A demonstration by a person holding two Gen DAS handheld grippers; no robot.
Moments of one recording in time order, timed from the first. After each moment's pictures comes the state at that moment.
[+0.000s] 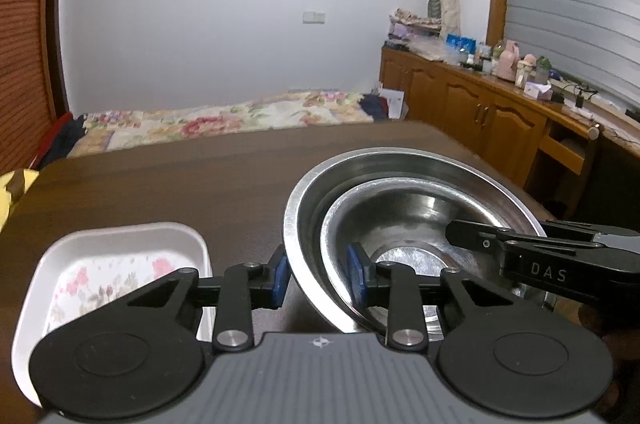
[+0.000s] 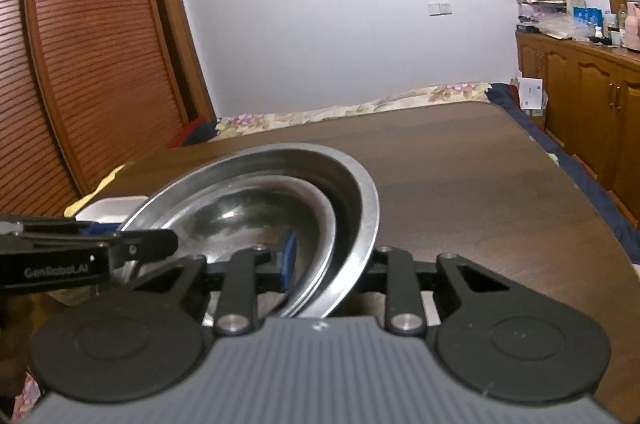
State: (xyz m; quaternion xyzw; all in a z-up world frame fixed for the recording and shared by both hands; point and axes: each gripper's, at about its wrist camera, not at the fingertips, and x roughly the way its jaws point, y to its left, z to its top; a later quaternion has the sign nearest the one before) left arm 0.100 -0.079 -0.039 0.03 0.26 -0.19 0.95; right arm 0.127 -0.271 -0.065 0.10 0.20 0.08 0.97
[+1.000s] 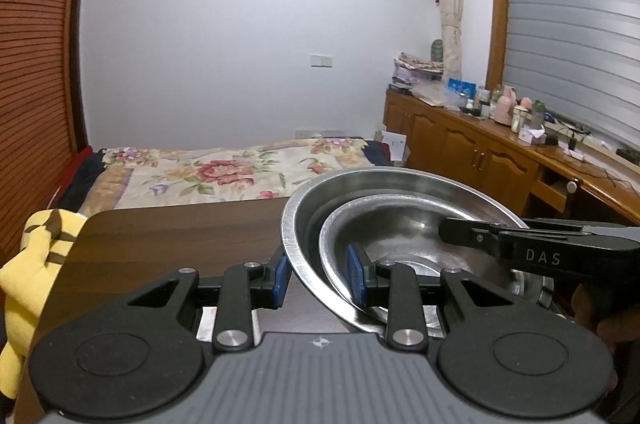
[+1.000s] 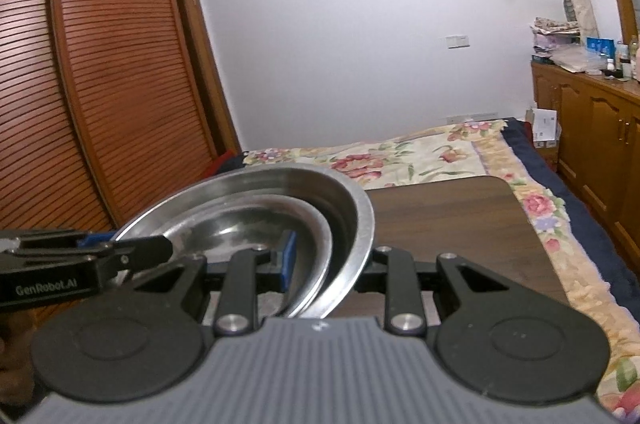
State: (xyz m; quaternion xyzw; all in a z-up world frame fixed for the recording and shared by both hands) left arm 0.047 -0.048 0.044 0.01 0.22 -0.17 0.96; right arm 0.107 -0.267 0.010 0.10 0.18 0.12 0.97
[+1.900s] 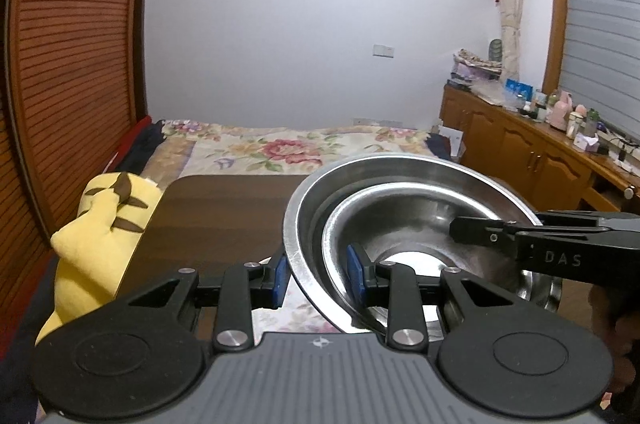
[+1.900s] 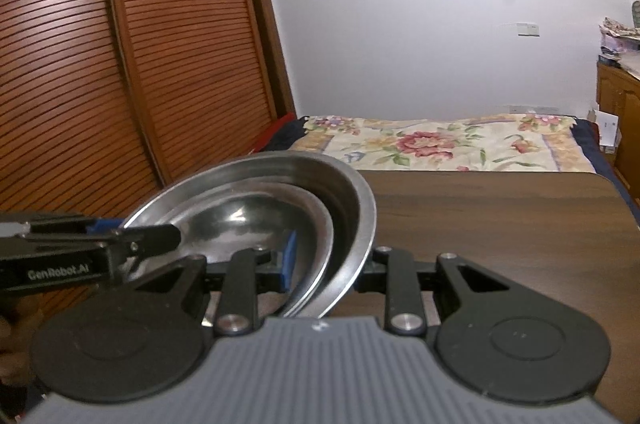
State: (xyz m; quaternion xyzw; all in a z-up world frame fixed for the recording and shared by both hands) left arm 0.069 0.052 0.017 -0.01 0.24 -0.10 0.97; right arm 0.134 -0.172 0.004 0.05 0.21 0.20 0.96
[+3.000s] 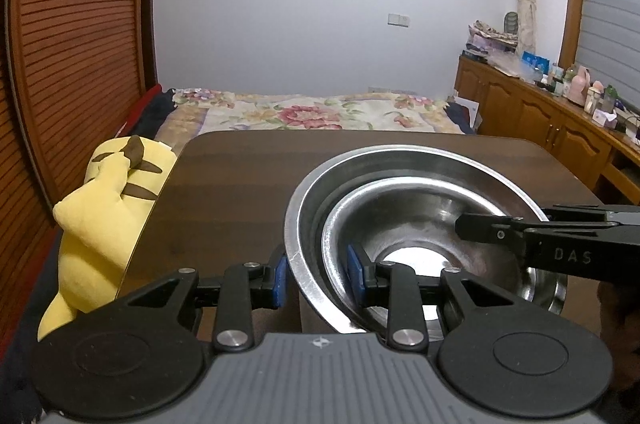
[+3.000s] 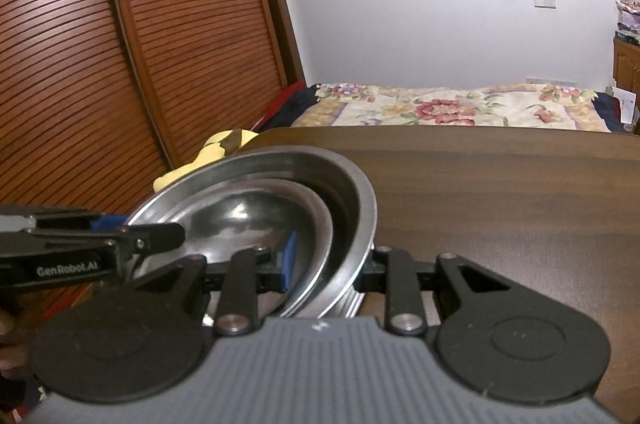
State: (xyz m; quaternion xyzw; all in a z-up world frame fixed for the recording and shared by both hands) left arm 0.100 0.083 -0.027 0.00 0.28 -0.09 0.96; right arm 0.163 -0.132 -0.034 0.06 0.25 0.21 0.95
